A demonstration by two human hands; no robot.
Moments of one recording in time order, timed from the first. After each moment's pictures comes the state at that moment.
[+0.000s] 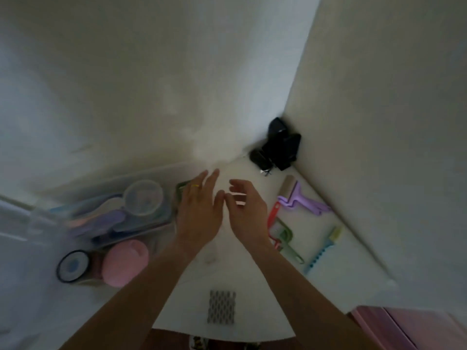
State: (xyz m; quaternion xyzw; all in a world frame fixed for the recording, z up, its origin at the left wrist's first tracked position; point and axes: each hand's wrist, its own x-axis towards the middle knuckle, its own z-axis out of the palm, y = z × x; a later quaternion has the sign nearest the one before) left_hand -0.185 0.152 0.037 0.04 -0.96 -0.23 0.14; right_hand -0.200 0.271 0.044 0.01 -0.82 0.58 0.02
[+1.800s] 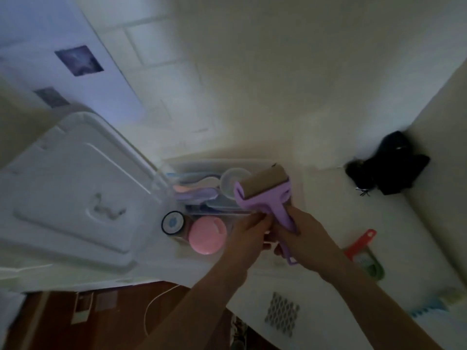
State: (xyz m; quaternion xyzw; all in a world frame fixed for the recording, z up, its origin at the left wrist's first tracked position) left_hand -0.100 0.123 0.080 0.33 -0.60 -0.72 0.01; right_hand -0.172 0.238 0.093 0.20 -0.80 0.48 -0.31
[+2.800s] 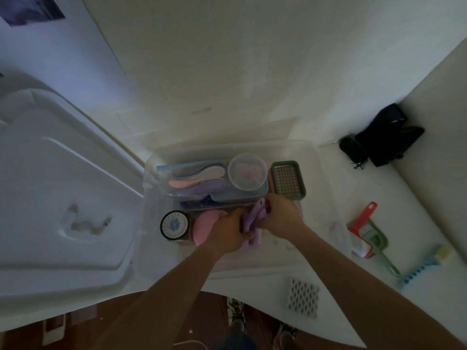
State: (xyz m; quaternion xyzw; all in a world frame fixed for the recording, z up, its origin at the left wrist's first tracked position) left_hand -0.096 -0.022 -0.075 0.15 -0.89 -0.38 -0.18; right_hand -0.181 0.121 -0.019 0.19 -0.92 0.25 -0.24
